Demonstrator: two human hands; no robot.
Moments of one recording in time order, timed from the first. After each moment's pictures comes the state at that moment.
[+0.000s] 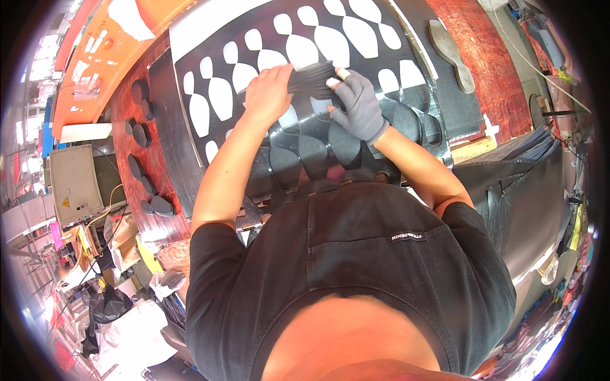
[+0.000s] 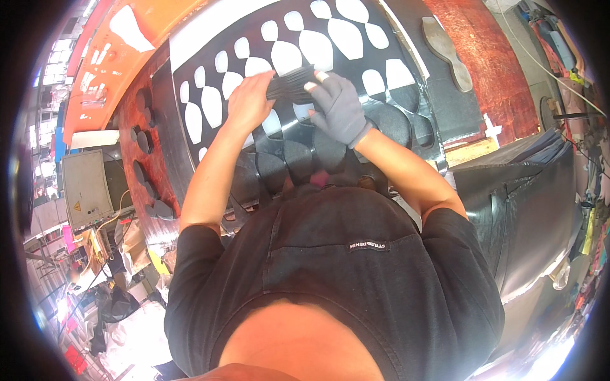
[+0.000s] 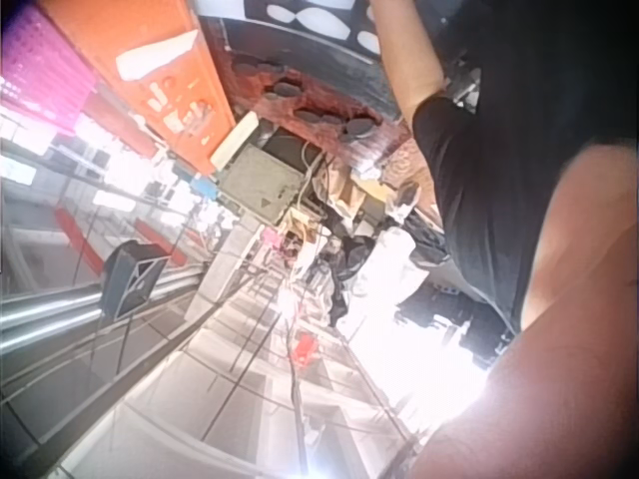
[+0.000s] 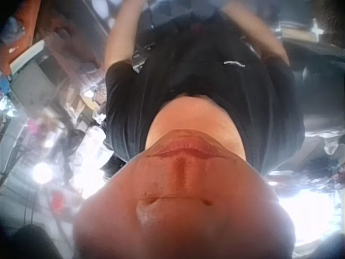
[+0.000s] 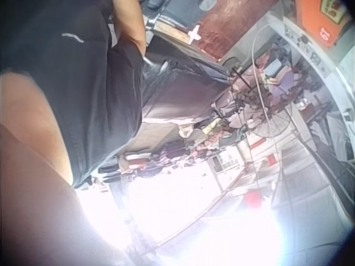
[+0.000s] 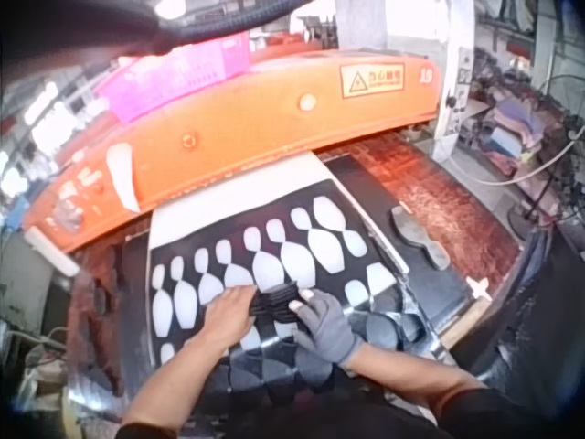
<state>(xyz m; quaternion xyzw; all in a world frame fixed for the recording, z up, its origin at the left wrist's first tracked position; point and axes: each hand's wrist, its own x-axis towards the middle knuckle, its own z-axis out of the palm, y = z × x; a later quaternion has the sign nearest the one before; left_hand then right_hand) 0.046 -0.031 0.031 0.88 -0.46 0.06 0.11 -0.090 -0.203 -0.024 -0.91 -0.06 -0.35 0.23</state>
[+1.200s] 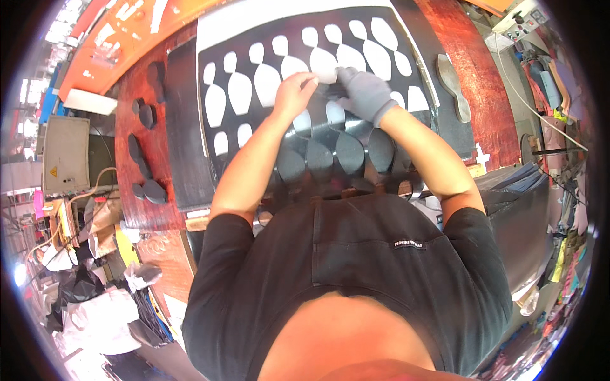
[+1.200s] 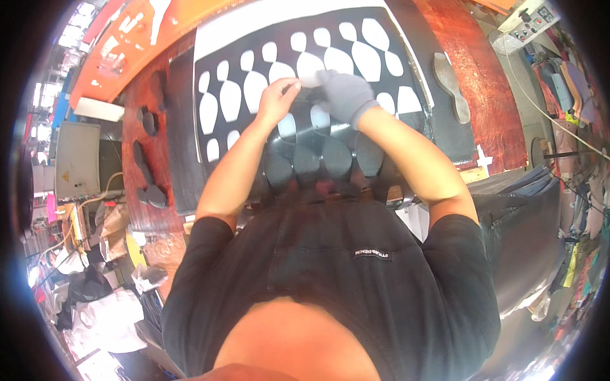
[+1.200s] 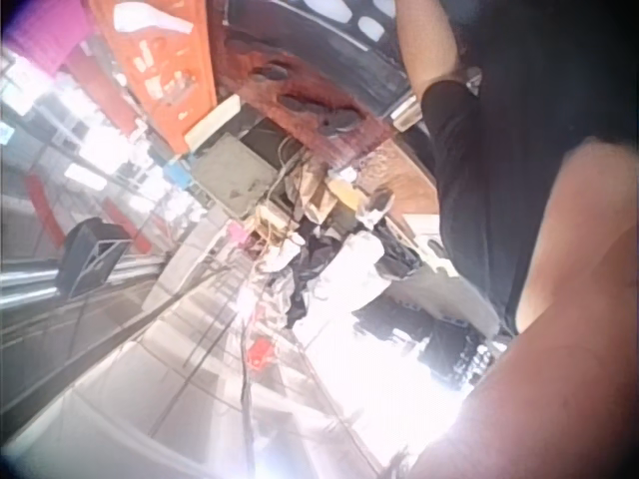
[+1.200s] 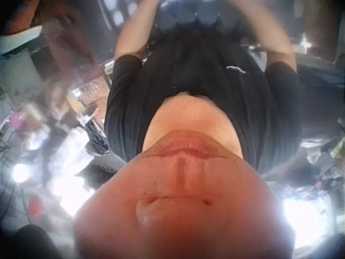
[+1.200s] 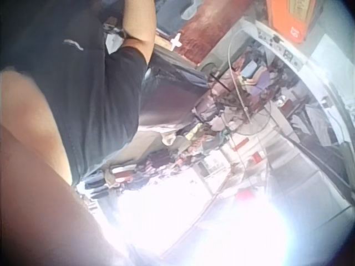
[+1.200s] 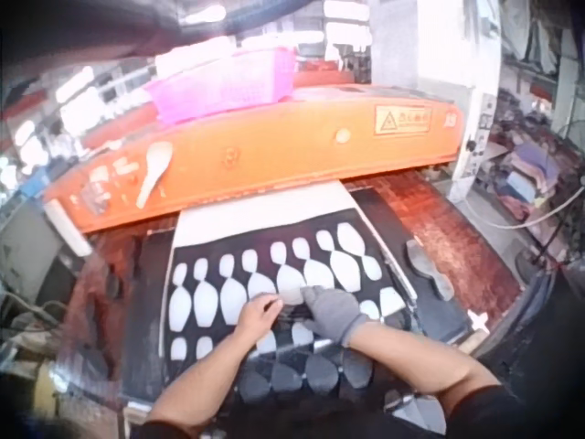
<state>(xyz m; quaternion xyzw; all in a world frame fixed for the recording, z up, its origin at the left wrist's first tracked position) 0.054 -0.043 -0.008 0.81 -0.33 -0.03 0.48 -0.048 -0.206 0.054 -0.99 -0.03 -0.03 0.15</state>
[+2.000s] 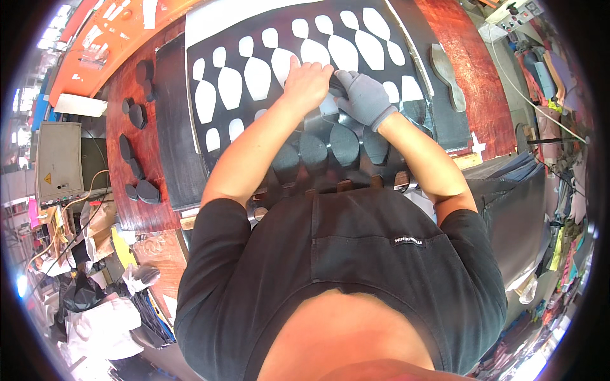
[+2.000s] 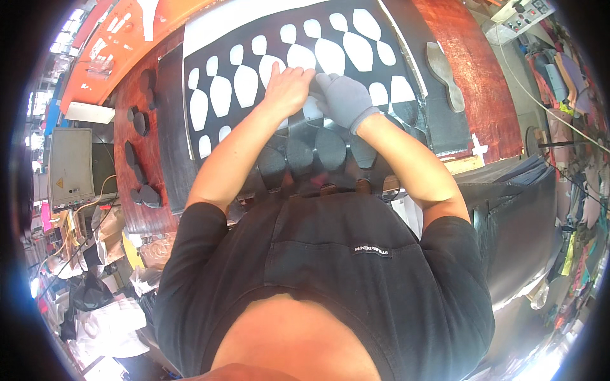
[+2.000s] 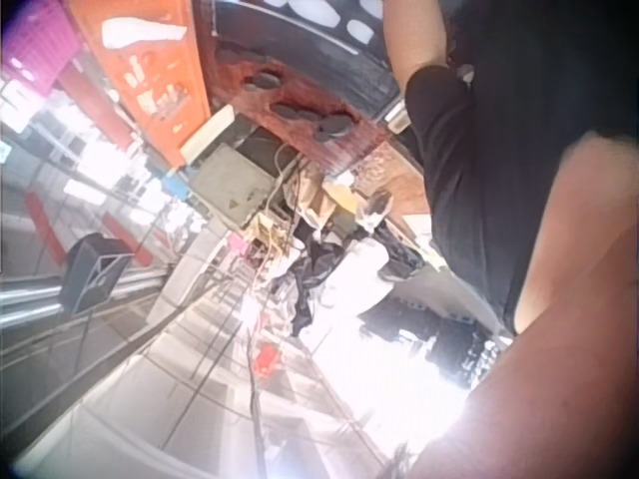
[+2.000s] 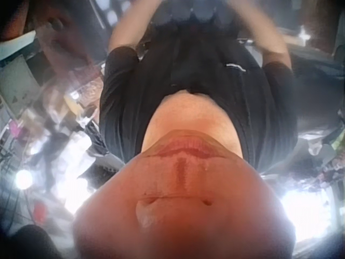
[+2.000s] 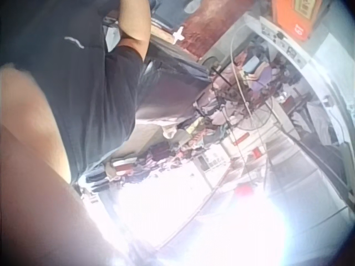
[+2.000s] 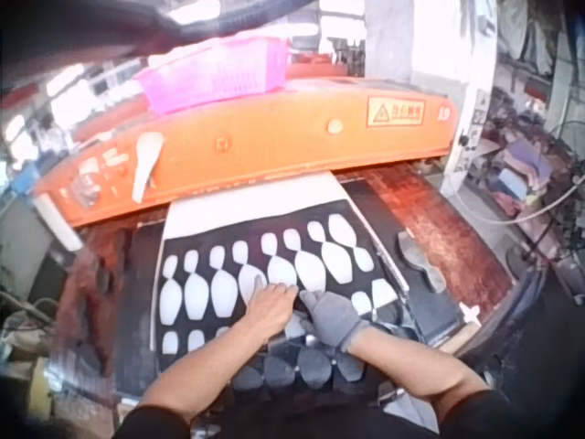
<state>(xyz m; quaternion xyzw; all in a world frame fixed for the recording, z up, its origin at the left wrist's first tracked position) 0.028 -0.071 0.027 0.88 -0.48 0.01 0.05 -0.072 -0.216 0.033 -0.98 -0.04 -0.07 0.19</state>
